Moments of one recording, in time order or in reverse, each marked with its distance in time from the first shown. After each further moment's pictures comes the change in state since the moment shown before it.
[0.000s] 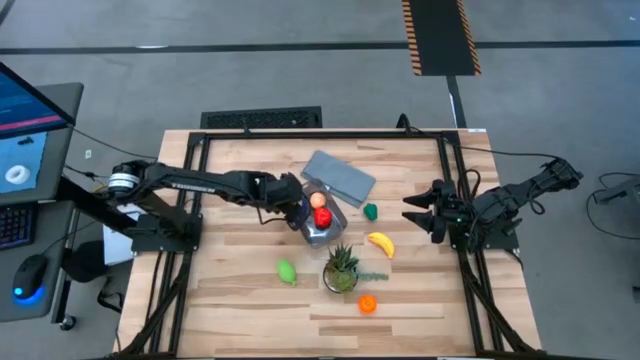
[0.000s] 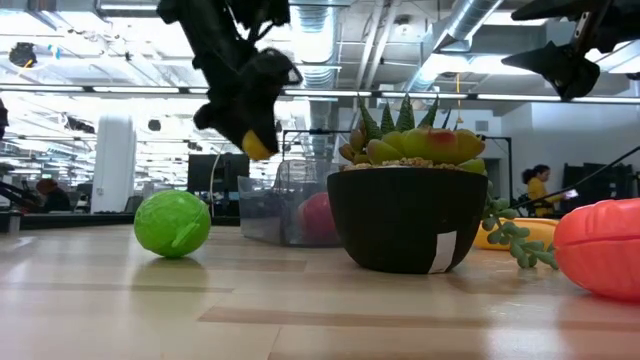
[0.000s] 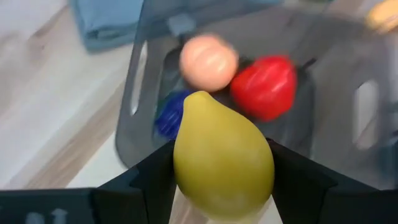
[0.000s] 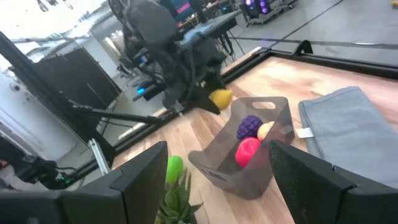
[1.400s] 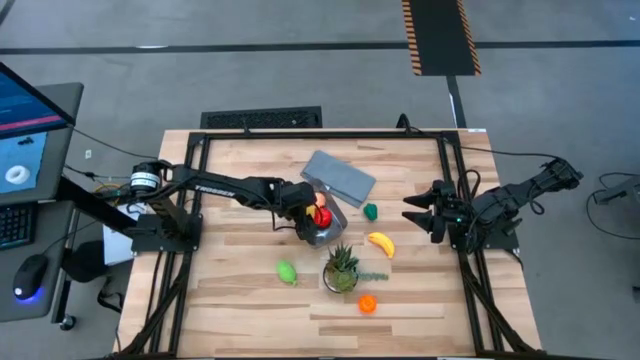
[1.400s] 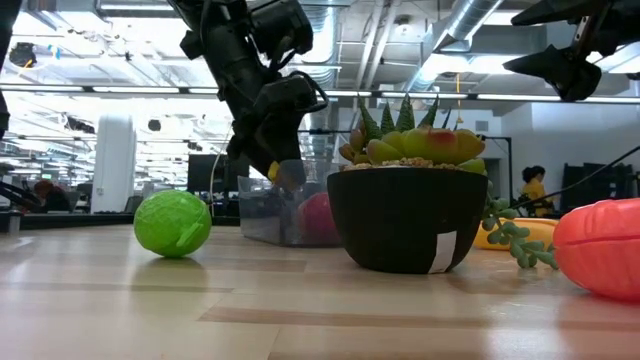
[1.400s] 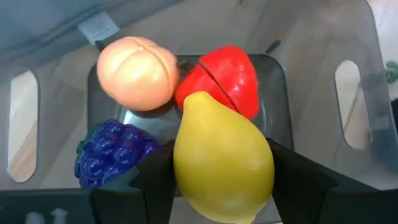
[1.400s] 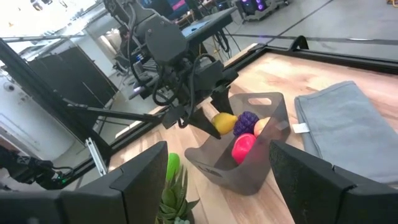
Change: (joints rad) left arm -0.003 0.156 -0.001 0.201 0.130 0.172; right arm 0.000 0.002 0.000 -0.024 0.007 0.024
